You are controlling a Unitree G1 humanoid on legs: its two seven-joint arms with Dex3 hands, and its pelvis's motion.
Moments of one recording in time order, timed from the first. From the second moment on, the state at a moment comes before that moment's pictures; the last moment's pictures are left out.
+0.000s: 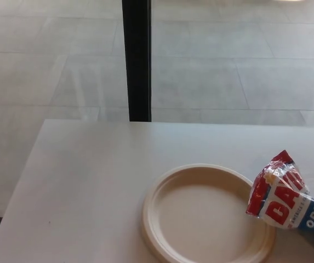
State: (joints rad) left_arm 0.26 0.53 0.43 1.27 -0.09 -0.12 -0.16; right_arm 0.28 -0.44 -0.53 1.12 0.10 -0.24 0.17
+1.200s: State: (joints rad) left_arm 0.25 0.53 0.48 1.31 -0.12 -0.17 -0.21; right_arm 0.02 -0.60 -0.81 0.61 0.36 -0.21 0.08
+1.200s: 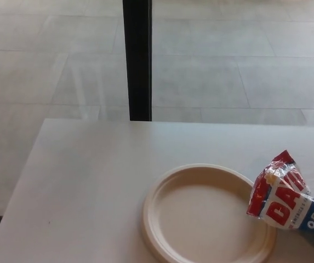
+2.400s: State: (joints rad) left_arm 0.24 0.53 0.45 1.31 -0.12 -0.18 -0.21; right_arm -0.03 -0.65 -0.07 0.23 0.08 0.06 0.21
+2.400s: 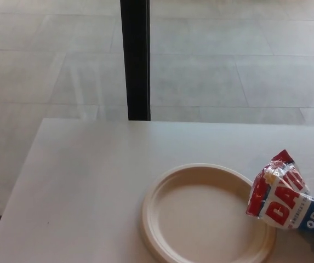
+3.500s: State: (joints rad) left_arm 0.23 0.53 0.47 1.31 -0.15 -0.18 -0.22; right_arm -0.02 -0.64 0.07 0.26 -0.15 -0.01 0.19
